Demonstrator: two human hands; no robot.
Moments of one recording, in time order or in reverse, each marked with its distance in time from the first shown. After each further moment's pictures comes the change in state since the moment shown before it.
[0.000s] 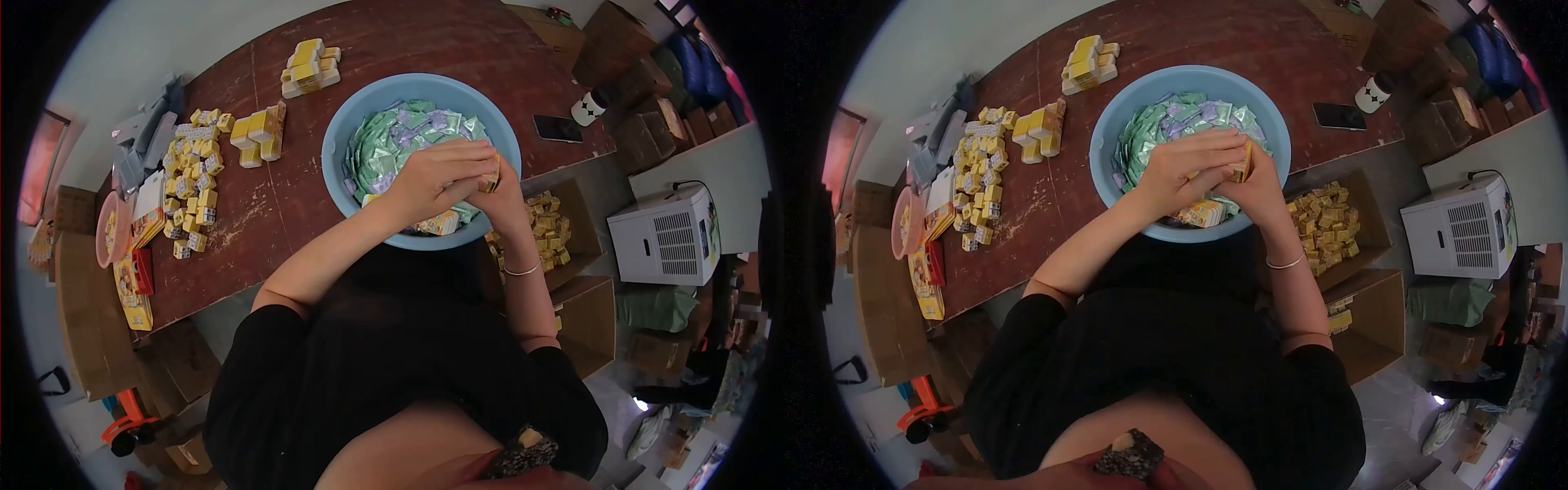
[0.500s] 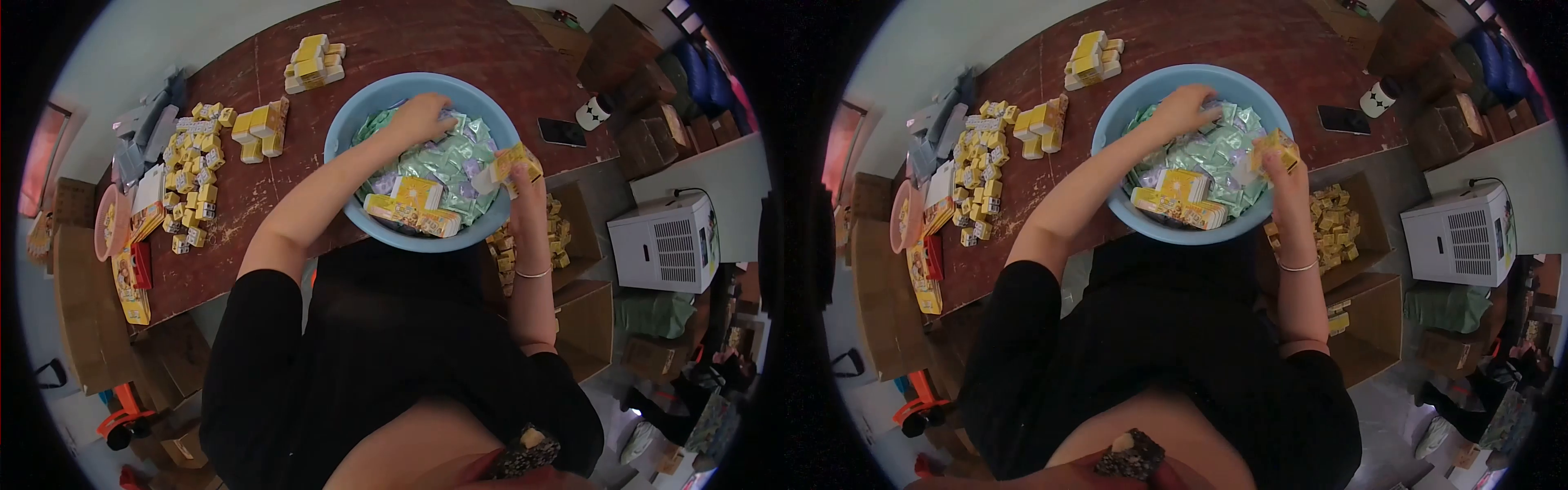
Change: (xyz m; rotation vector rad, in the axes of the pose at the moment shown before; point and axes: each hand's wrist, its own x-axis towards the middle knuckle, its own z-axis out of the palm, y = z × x) left_hand 0.027 -0.147 -0.010 0.517 -0.287 -0.410; right_hand -0.003 0.027 -0.032 0.232 0.222 0.068
